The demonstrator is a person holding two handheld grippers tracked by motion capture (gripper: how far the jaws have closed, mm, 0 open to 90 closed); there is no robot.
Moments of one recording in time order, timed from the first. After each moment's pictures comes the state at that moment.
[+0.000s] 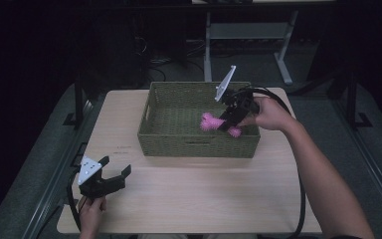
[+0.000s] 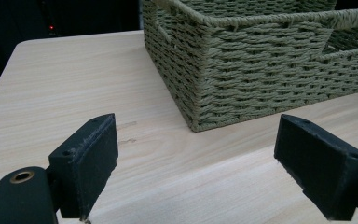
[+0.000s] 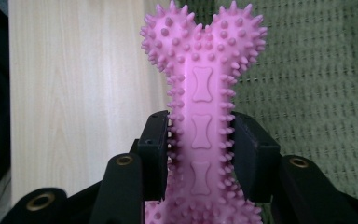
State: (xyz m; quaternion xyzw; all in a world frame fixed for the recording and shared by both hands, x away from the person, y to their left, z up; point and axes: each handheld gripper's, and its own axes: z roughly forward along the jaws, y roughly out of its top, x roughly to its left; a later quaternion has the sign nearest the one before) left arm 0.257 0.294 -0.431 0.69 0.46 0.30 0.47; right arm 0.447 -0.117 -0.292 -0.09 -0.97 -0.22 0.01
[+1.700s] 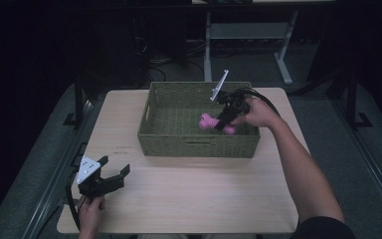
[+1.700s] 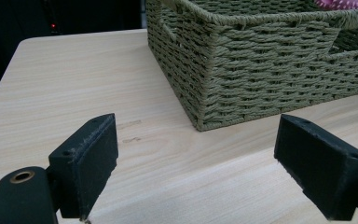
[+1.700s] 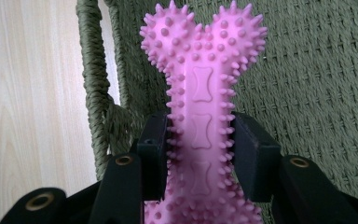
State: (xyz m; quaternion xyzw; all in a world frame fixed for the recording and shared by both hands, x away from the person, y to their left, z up) left arm 0.259 0.299 -0.432 0.69 0.47 0.29 0.47; right arm 0.498 -0.111 -0.346 -0.12 -0.97 -0.20 0.04
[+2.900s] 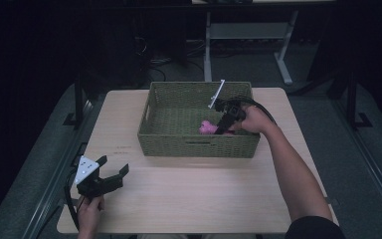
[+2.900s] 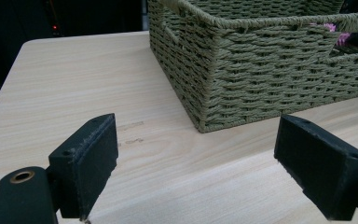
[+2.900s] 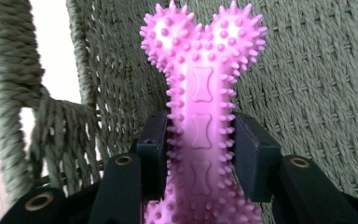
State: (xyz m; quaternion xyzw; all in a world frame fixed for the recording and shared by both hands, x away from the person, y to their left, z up) left arm 0.258 0.301 -0.431 0.69 0.47 0.30 0.47; right arm 0.506 -0.106 -0.385 -0.15 -0.97 -0.18 0.06
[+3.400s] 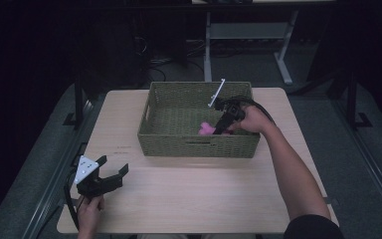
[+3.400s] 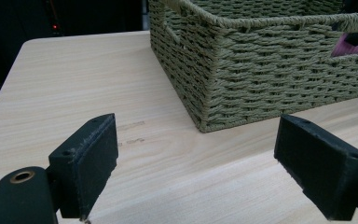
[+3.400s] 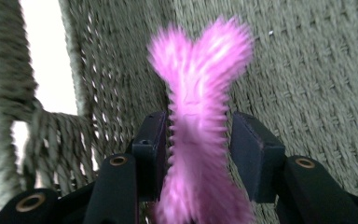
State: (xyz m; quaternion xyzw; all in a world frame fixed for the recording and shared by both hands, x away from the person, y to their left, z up) left arm 0.259 0.303 -0.432 0.69 0.47 0.29 0.47; right arm 0.511 -0.106 -0.386 -0.17 -0.96 -0.19 0.07
